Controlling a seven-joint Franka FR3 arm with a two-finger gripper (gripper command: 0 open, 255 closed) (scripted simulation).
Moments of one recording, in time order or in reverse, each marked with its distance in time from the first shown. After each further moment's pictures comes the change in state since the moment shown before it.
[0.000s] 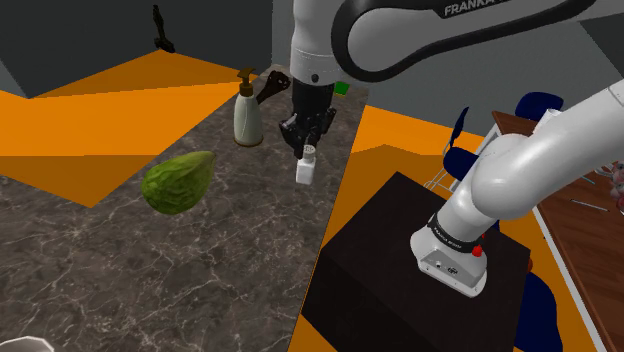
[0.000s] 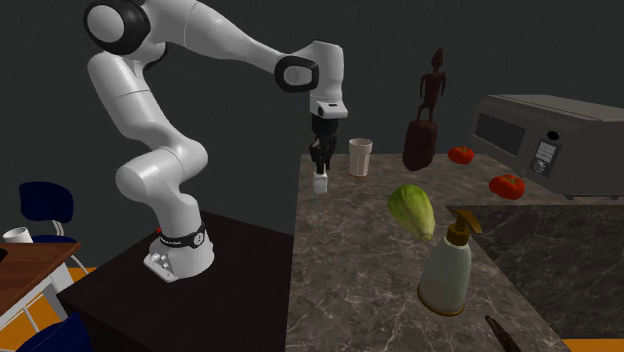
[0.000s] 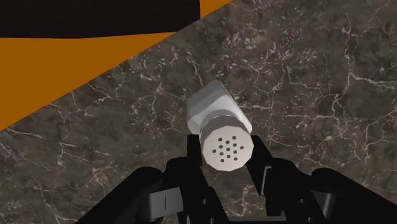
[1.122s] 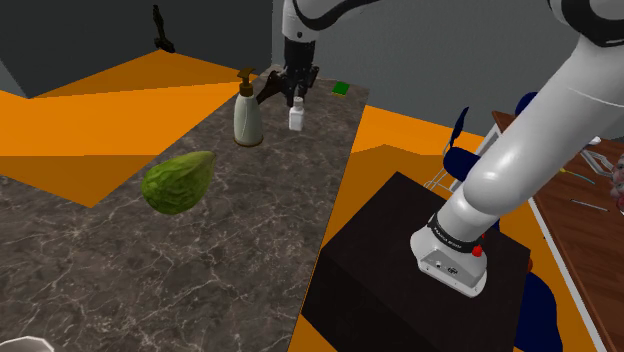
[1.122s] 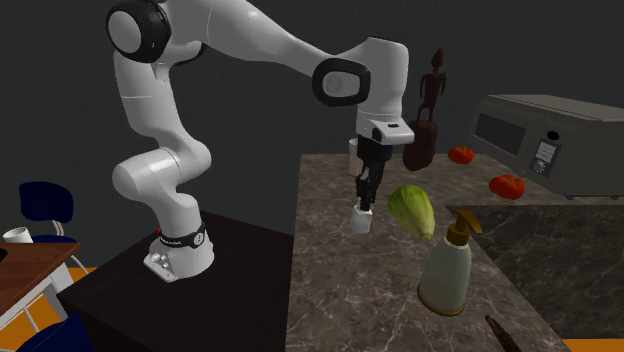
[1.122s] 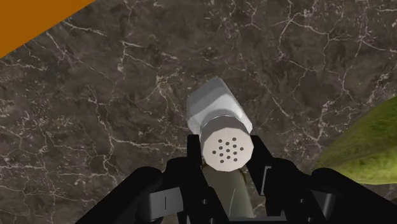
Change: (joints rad) arm -0.191 0.362 -0.175 0.327 -0.192 0.003 -0.254
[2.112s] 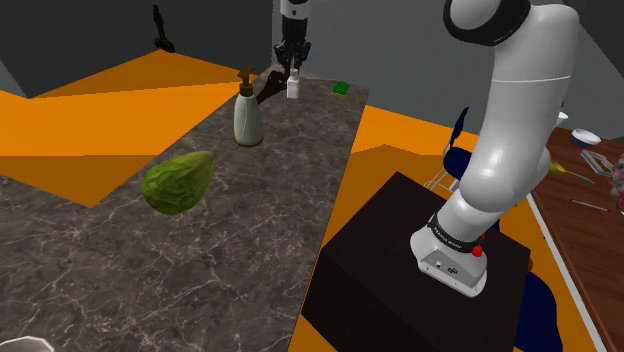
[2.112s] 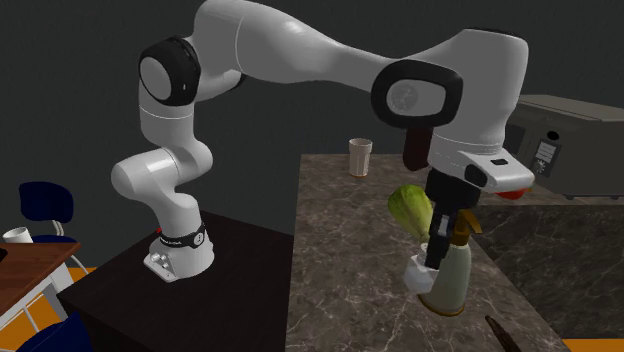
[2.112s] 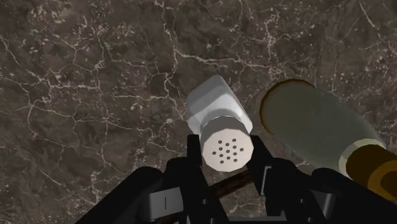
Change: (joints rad) arm -0.087 0.452 -0.101 0.608 -0.103 -0.165 -0.179
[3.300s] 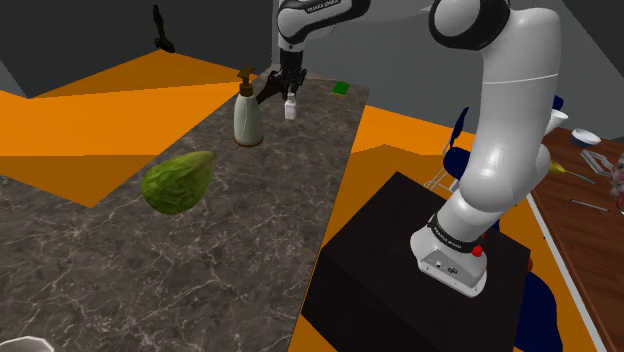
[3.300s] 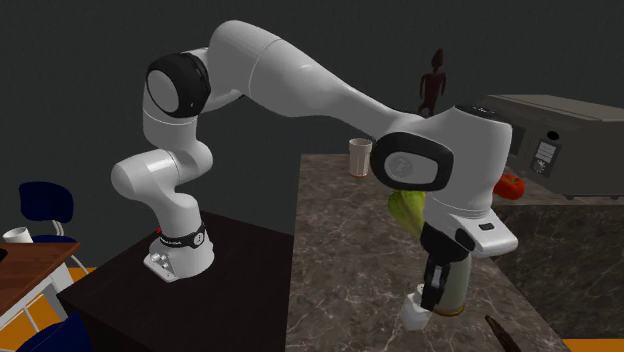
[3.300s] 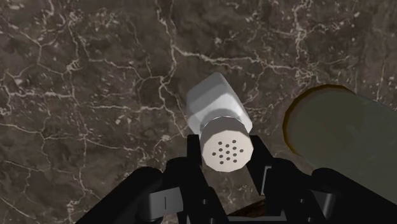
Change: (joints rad) arm -0.002 0.082 -0.011 -0.113 -0.020 0.193 0.008
